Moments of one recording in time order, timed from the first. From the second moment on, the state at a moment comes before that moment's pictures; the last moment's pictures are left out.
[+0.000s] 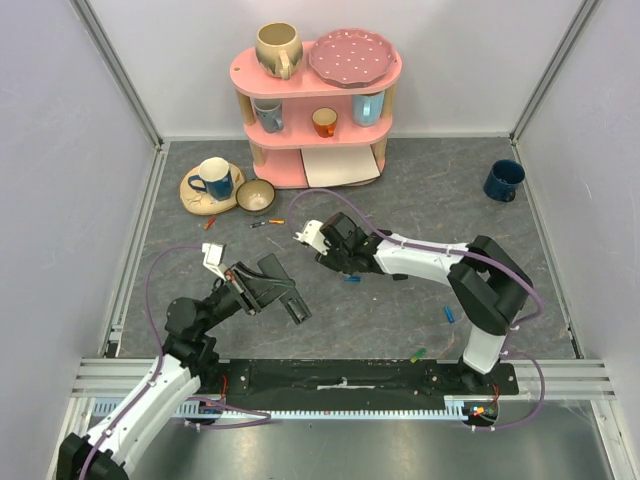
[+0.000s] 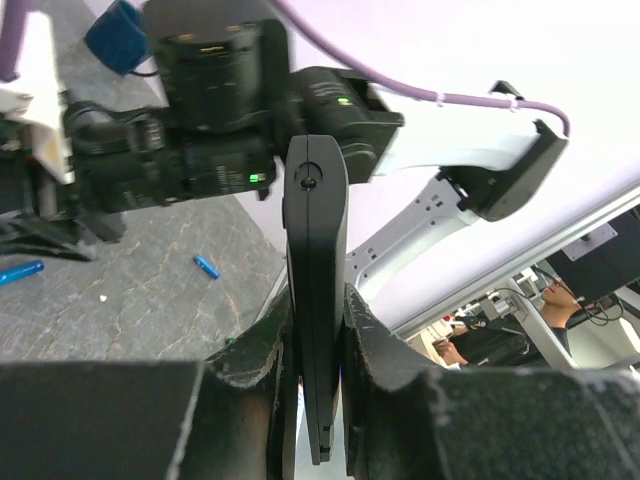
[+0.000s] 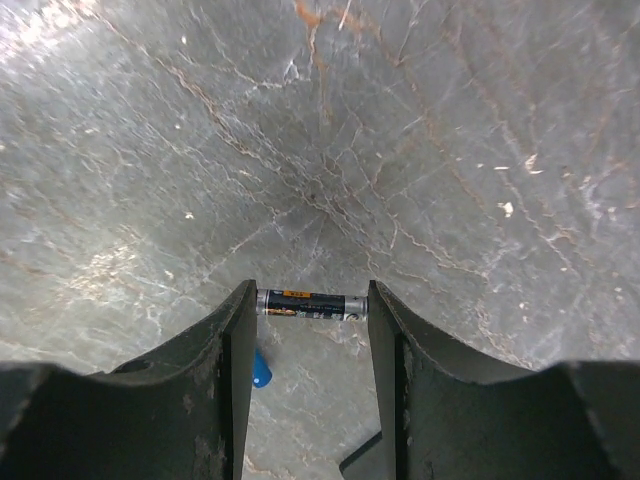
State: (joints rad) left arm -0.46 0.40 0.05 0.66 0.56 -1.16; right arm 0.86 1.76 1.12 -0.30 0.17 -0.34
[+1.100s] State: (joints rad) left arm -0.46 0.33 0.05 0.63 0.56 -1.16; right arm 0.72 1.87 1.16 -0.30 -0.05 -0.27
